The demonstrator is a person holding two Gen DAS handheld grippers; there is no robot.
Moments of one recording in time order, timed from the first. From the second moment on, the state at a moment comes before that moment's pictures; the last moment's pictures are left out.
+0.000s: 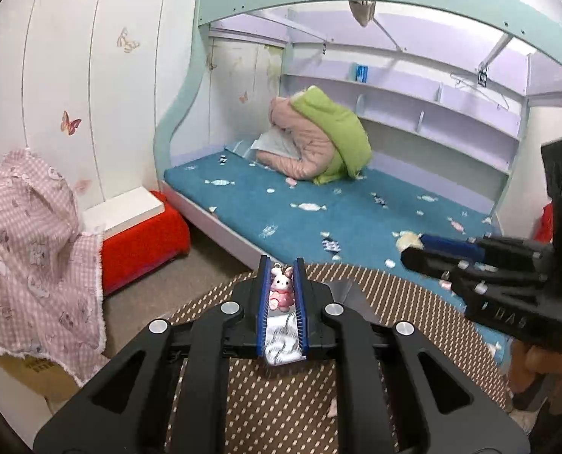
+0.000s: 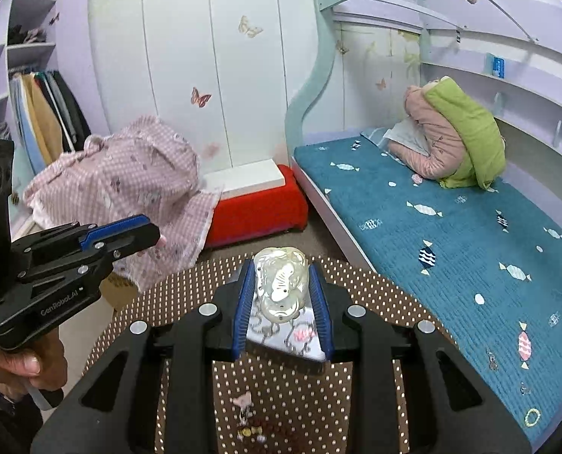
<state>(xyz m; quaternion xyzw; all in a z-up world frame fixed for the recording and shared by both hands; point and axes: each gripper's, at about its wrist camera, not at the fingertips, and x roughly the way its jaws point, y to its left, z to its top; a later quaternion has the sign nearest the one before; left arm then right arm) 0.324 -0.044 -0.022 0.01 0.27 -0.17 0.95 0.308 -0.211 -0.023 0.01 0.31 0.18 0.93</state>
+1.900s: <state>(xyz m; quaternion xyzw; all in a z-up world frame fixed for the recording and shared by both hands) 0.306 -0.030 -0.047 -0.01 0.27 -0.09 0.96 0.305 -0.243 -0.042 0.05 0.33 0.12 0.93</state>
